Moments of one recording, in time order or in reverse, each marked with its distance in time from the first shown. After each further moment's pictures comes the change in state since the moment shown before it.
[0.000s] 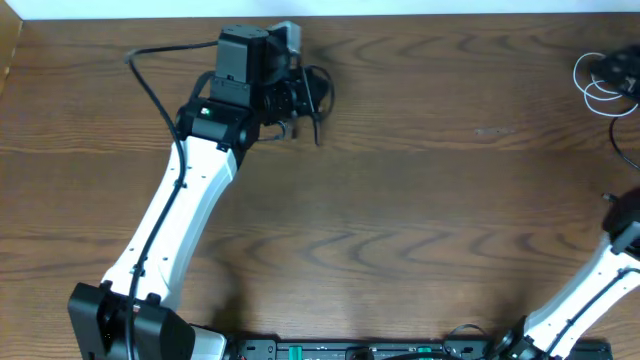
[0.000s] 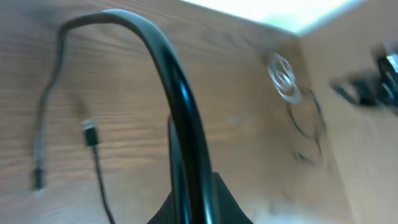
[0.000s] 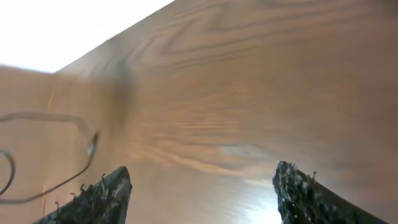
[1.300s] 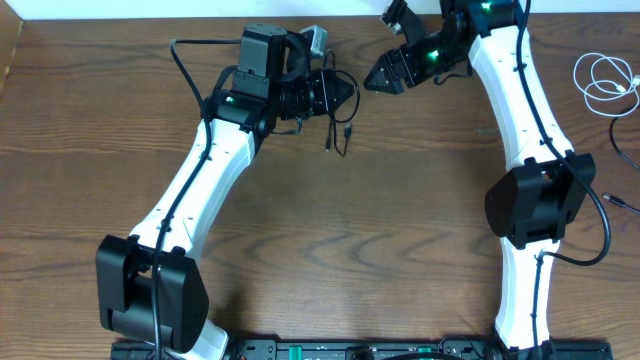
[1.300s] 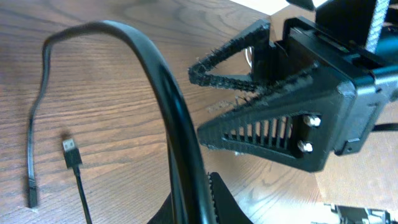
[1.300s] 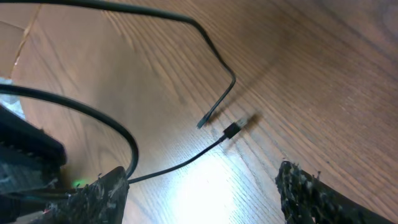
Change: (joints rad) left arm -0.007 0.139 0.000 0.134 0.134 -0.059; right arm 0.741 -0.003 0.000 0.105 0.155 -0.015
